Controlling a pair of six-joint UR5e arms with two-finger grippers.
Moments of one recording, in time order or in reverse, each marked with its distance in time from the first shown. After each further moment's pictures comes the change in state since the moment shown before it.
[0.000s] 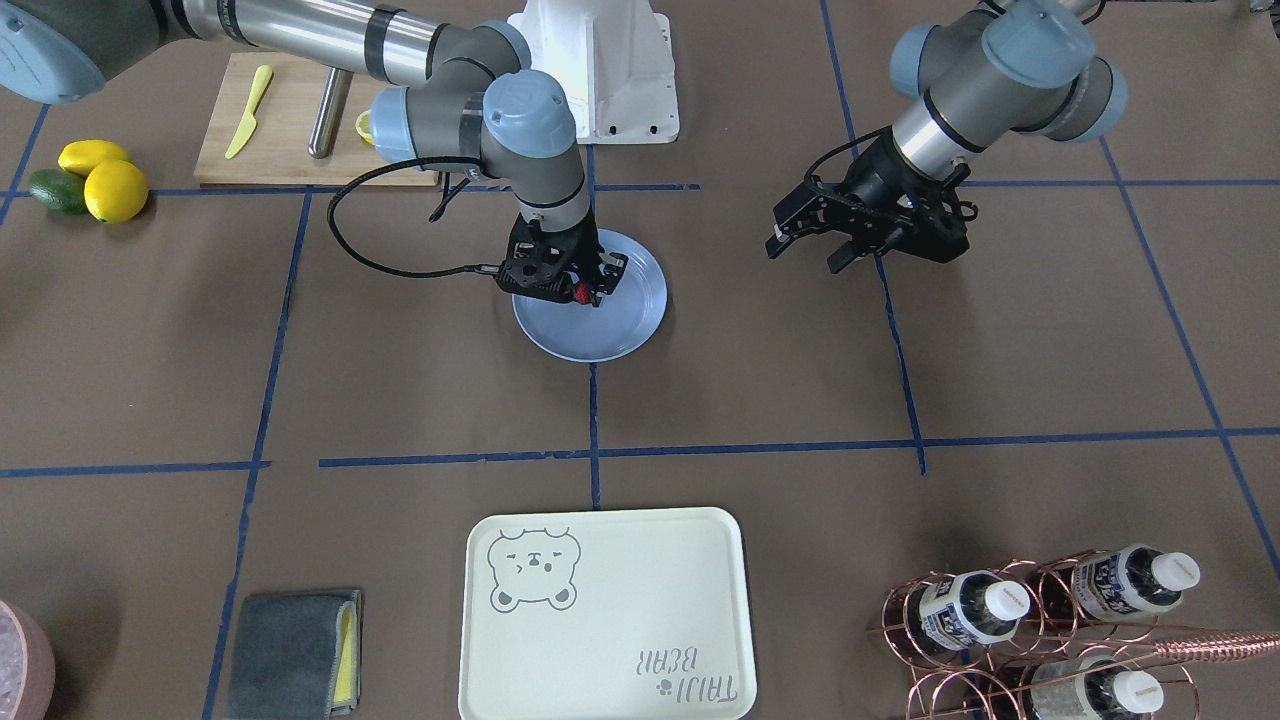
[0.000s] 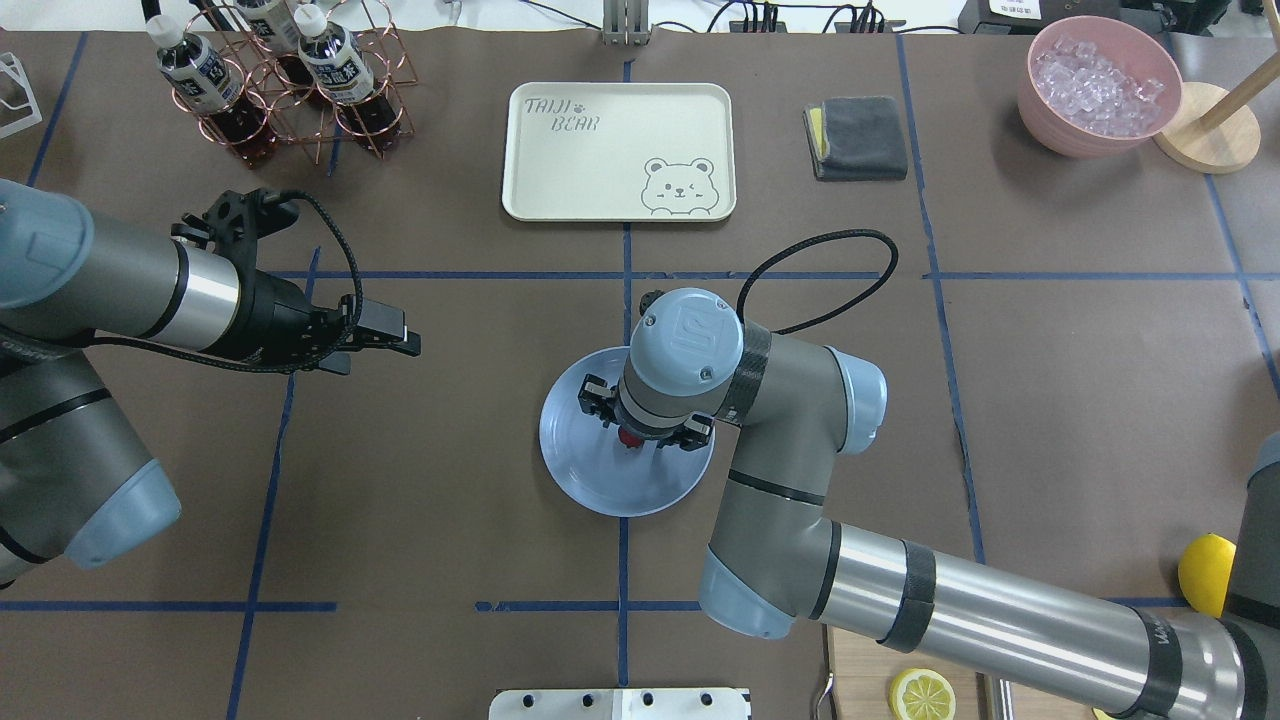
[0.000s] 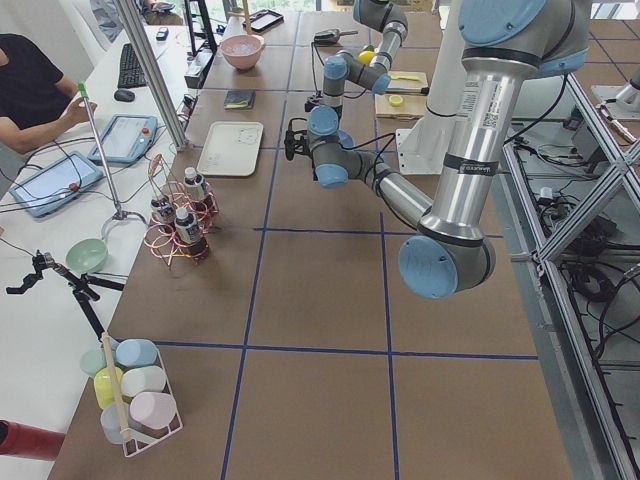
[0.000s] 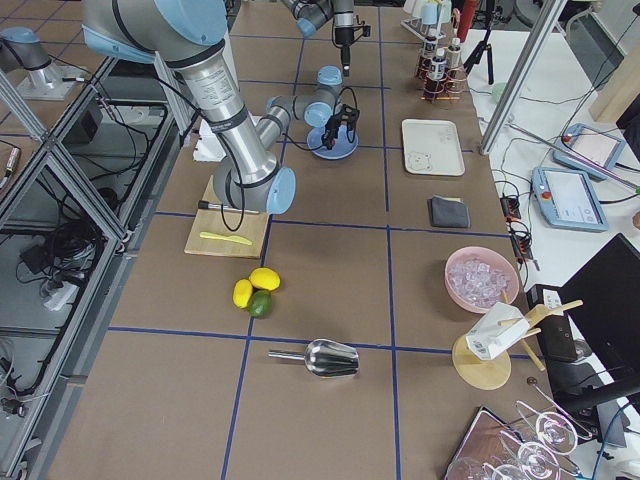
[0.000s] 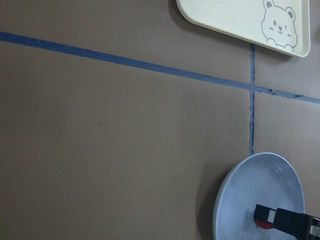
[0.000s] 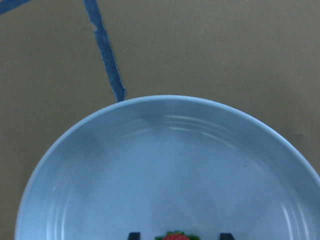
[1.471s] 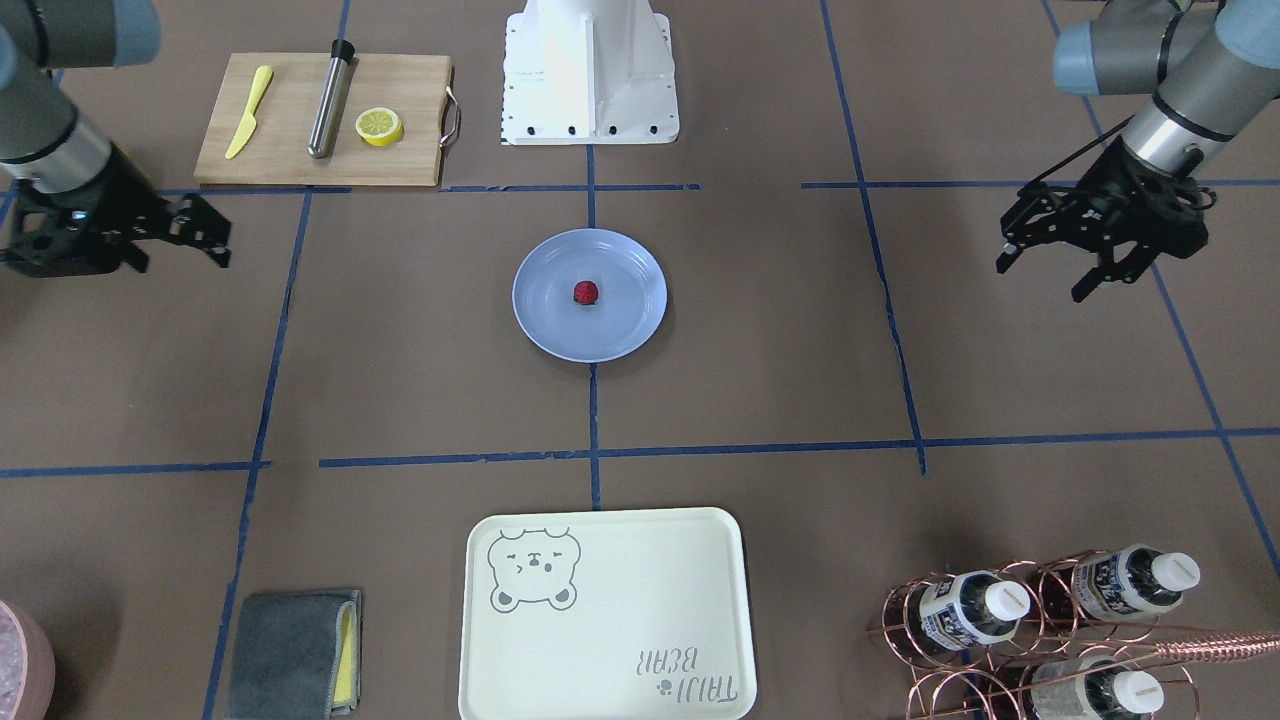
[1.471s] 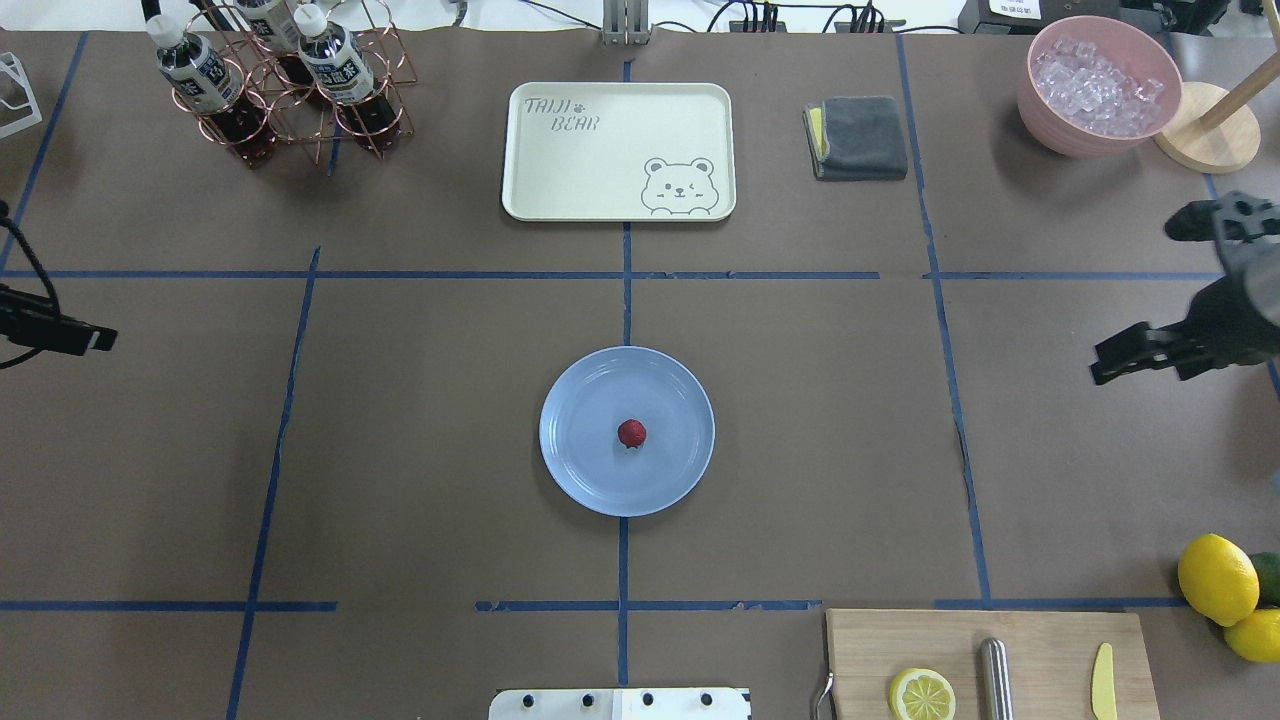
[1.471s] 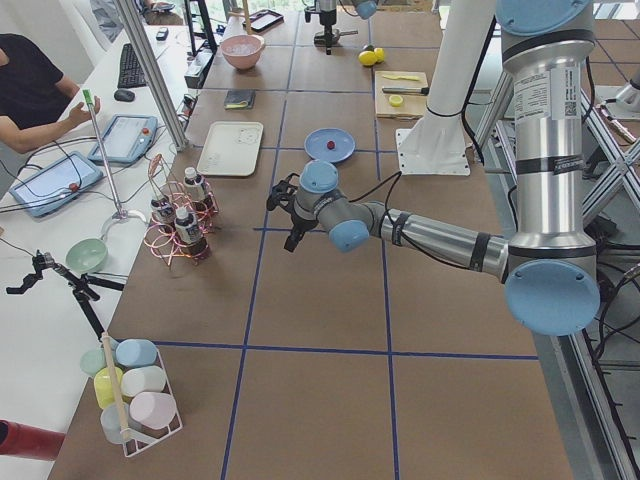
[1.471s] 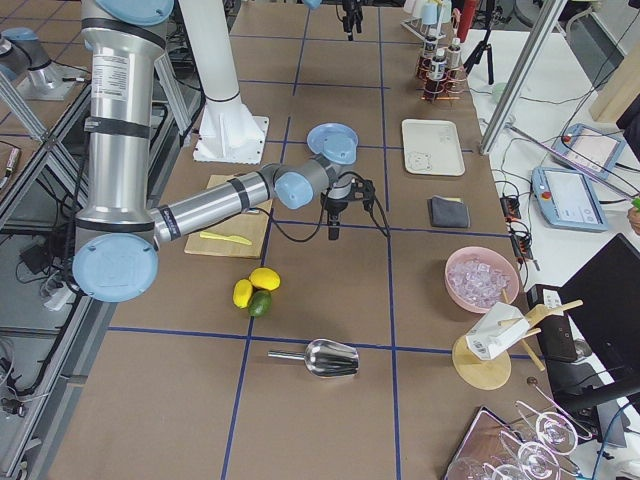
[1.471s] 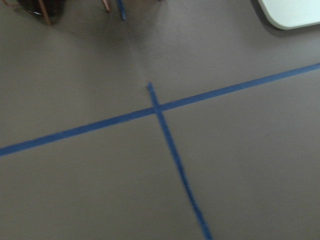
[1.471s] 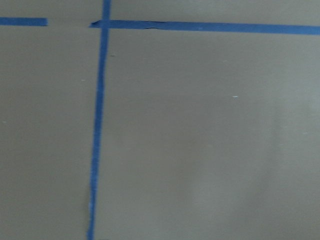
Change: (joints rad) left arm -0.354 0.363 -0.010 0.063 -0.067 0.948; right arm 0.633 -0.852 0.475 -0.023 0.423 -1.038
